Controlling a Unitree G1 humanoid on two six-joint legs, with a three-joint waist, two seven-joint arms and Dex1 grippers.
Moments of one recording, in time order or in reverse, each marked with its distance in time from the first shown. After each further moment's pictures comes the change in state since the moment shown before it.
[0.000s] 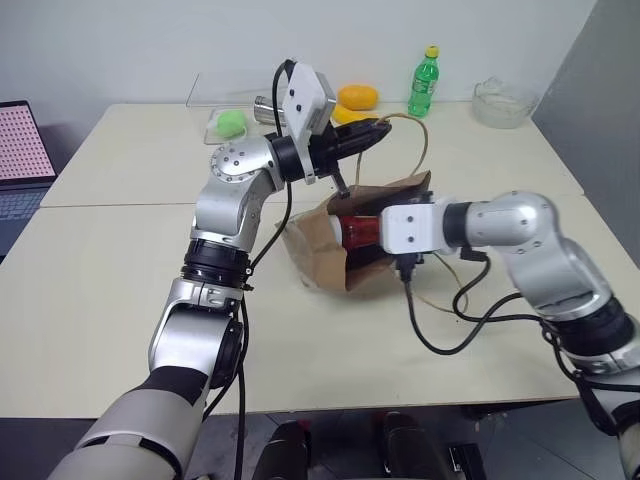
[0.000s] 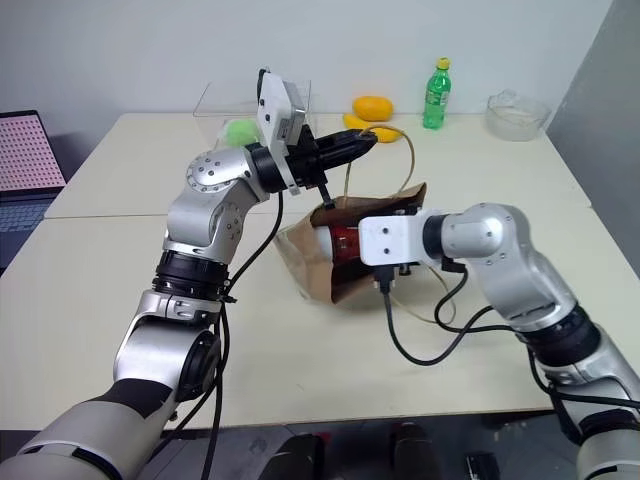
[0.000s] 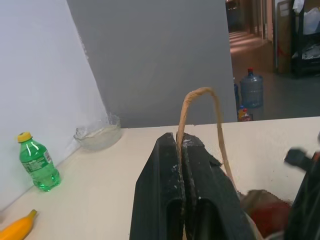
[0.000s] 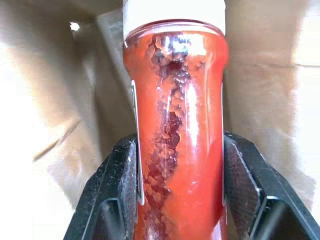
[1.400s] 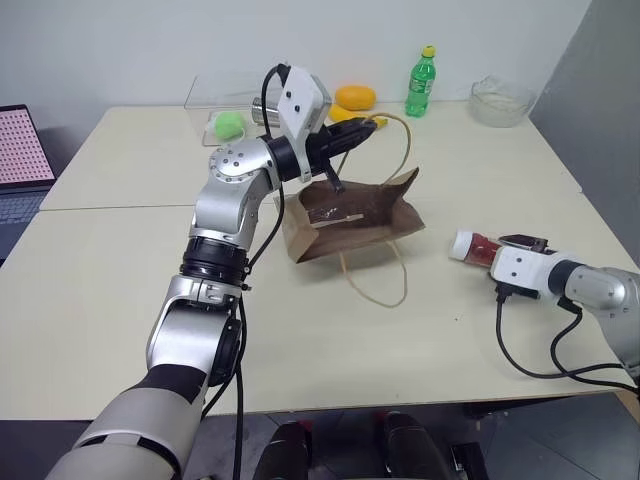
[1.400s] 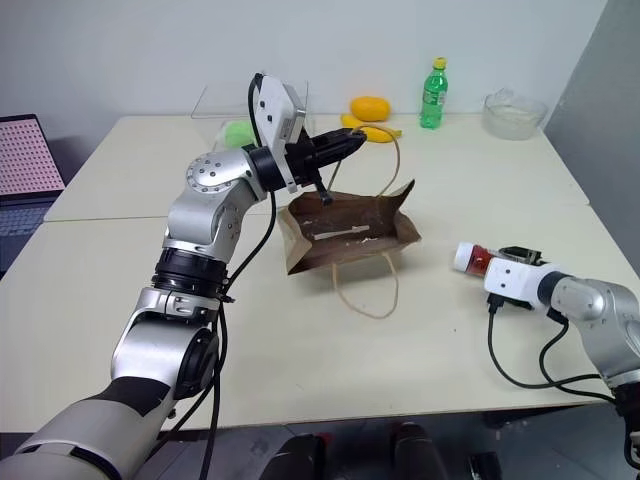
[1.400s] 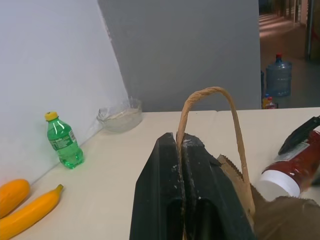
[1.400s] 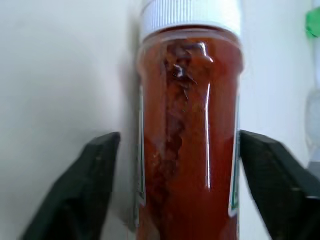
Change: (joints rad) left arm -0.011 0.010 0.001 0.058 0.046 -0.010 0.068; right arm 0.532 -0.226 -0.251 0.377 -0.138 -0.371 -0.401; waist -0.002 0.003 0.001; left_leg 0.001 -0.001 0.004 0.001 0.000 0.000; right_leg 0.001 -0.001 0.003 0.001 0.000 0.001
